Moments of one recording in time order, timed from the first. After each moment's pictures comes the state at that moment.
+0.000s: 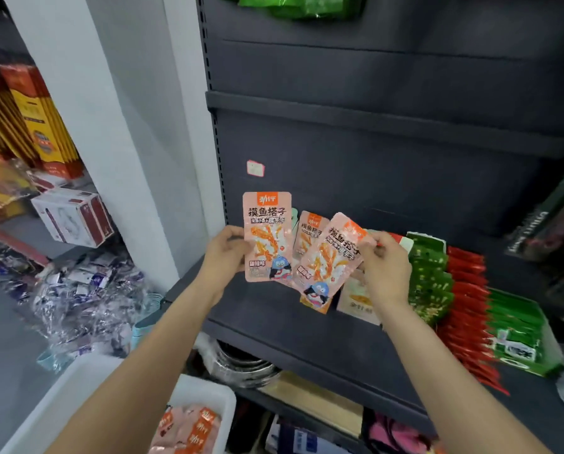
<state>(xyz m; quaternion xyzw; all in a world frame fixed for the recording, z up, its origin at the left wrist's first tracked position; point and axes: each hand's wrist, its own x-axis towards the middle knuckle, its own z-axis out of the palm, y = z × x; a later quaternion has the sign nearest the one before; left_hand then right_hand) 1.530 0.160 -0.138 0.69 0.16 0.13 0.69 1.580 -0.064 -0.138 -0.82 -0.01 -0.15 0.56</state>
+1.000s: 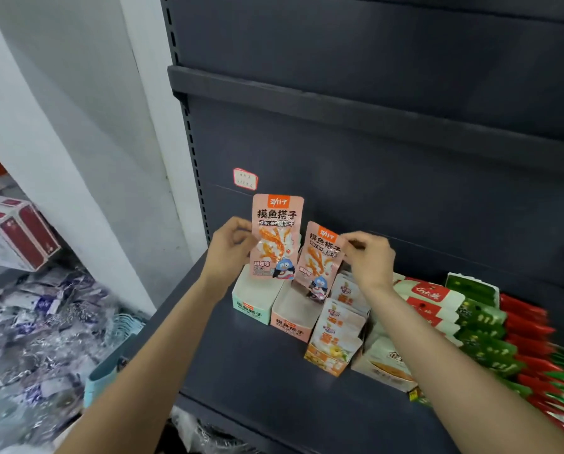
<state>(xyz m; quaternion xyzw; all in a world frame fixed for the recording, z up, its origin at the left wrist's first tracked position) 1.696 0.210 -0.170 0.73 0.15 0.12 0.66 1.756 0.005 -0.176 -0.87 -0.03 -0.10 0.48</state>
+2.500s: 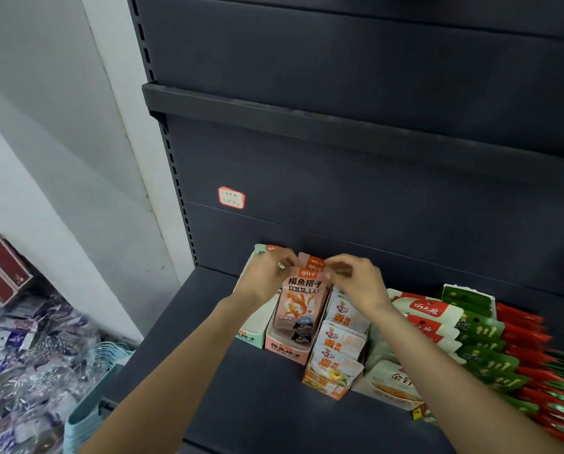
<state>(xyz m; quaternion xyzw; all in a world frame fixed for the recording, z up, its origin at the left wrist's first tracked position) 1.753 0.180 -0.204 0.91 -0.05 0.03 0.40 1.767 -0.003 -0.182 -0.92 -0.09 0.02 0.39</state>
